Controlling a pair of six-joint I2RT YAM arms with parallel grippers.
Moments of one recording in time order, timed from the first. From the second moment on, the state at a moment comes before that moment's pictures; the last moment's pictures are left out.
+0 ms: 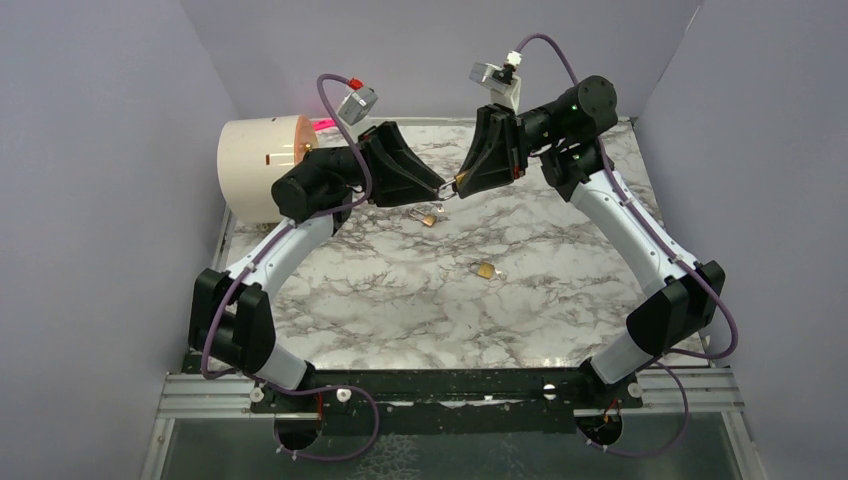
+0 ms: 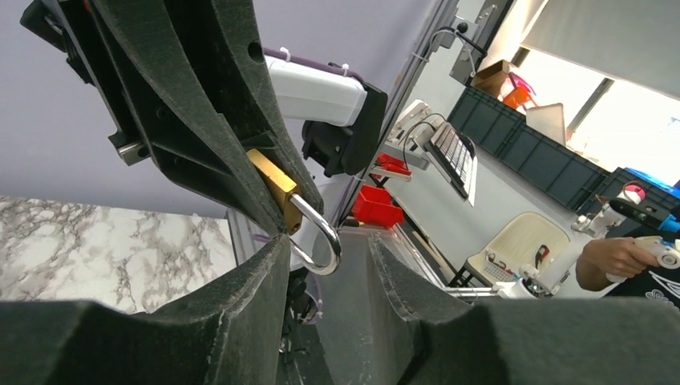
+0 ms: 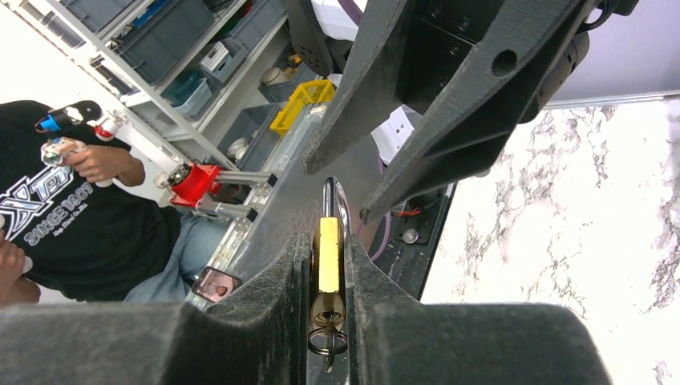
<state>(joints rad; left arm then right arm) -0.40 1.51 1.21 1.53 1.18 -1.62 0.47 1.59 1.63 0.53 -1.57 1.01</state>
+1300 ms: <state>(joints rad) -0.45 1.49 1.19 1.53 1.19 -1.63 0.46 1.57 1.63 0.41 -1.55 0.88</state>
